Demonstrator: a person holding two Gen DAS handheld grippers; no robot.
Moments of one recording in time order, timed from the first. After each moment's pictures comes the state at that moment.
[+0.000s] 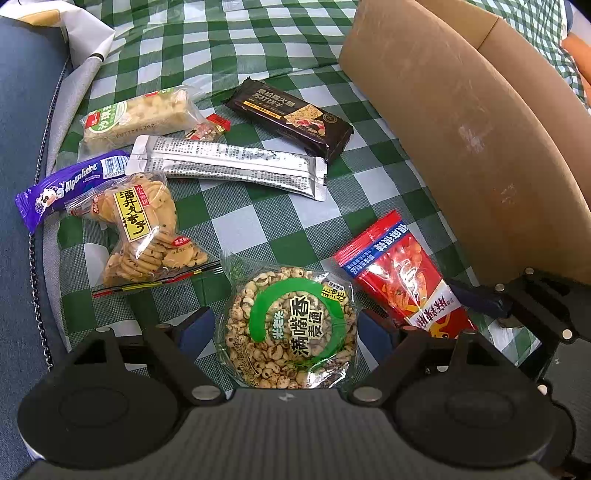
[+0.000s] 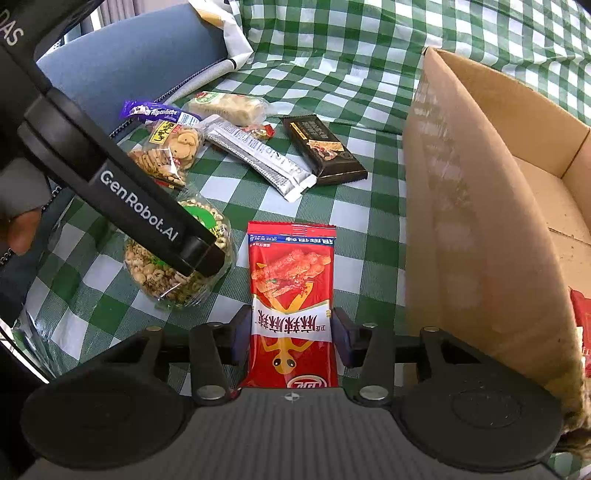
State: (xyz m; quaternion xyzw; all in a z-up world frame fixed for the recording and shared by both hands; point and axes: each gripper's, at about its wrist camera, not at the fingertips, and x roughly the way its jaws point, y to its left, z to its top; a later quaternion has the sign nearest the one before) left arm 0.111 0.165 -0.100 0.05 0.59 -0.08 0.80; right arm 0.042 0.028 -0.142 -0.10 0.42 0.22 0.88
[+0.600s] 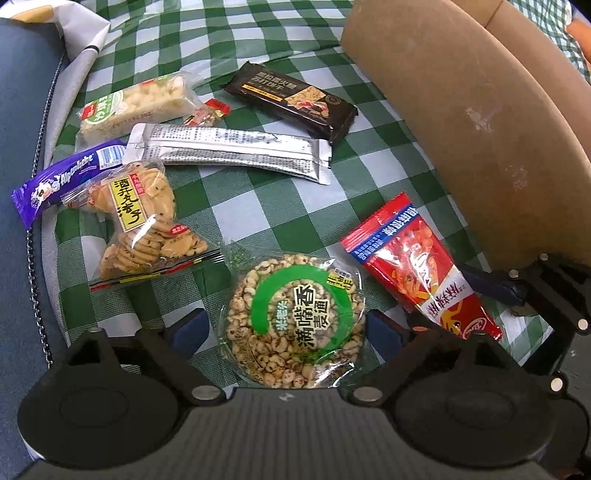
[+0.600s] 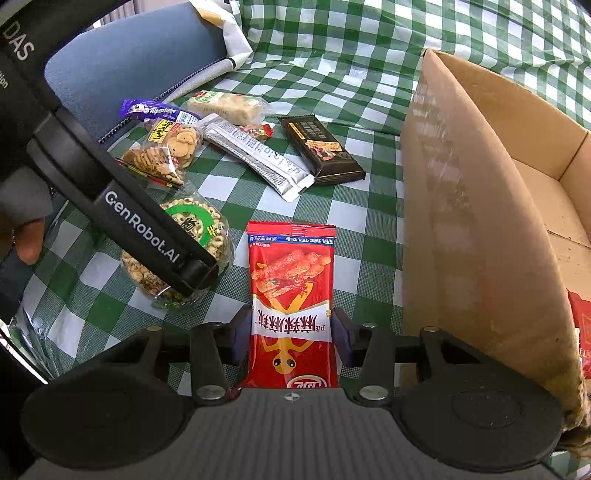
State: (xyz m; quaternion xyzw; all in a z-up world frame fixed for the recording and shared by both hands) left arm 0.111 0.162 -0.111 0.07 0.60 -0.07 0.79; right arm 0.041 0.028 -0.143 -0.10 0.41 0.22 0.88
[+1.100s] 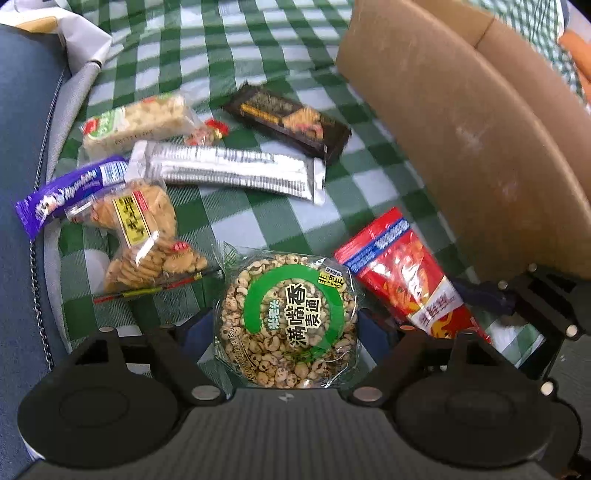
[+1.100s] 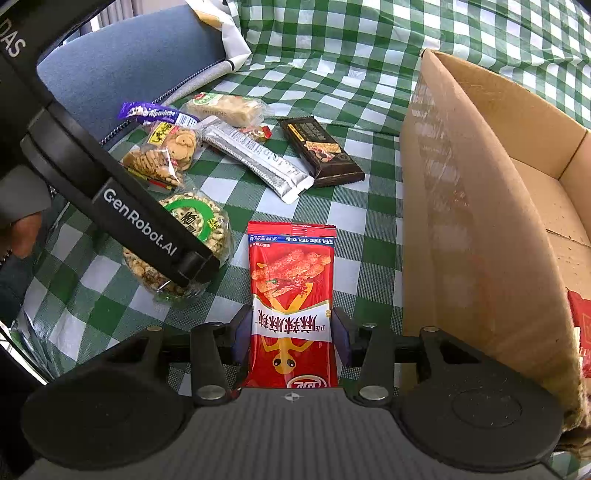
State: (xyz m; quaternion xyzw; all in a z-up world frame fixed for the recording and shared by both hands) left arm 0.108 0.165 -0.098 0.05 0.57 -0.08 0.81; right arm 0.041 0.027 -0.142 -0.10 0.41 0.22 0.88
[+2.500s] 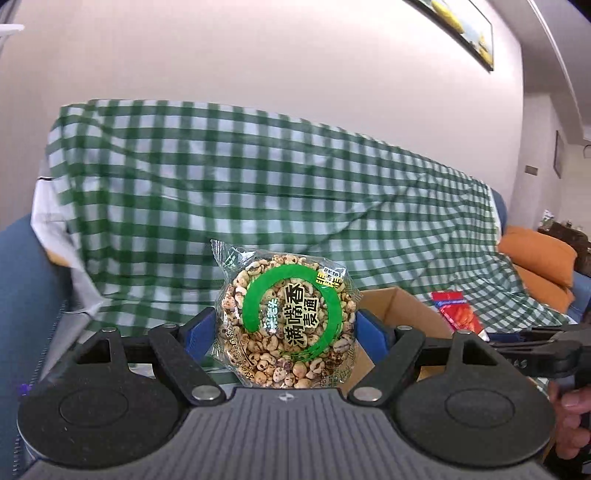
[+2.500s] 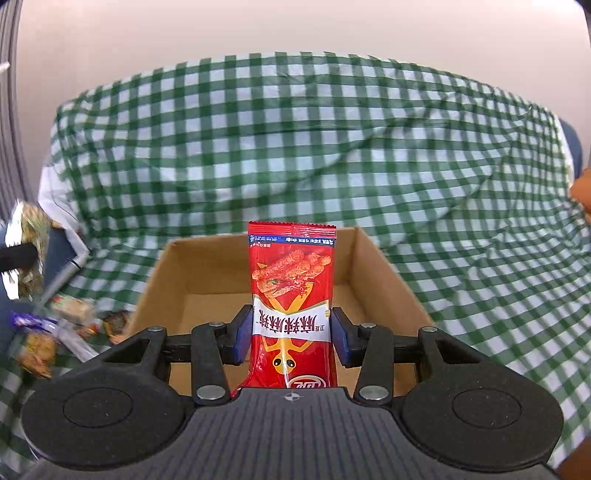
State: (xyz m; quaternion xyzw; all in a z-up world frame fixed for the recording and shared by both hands) left arm 0.041 0.064 0.027 -0.04 0.17 -0.09 0.98; right arm 0.068 -0.187 -0.033 0.01 0.24 0.06 0.97
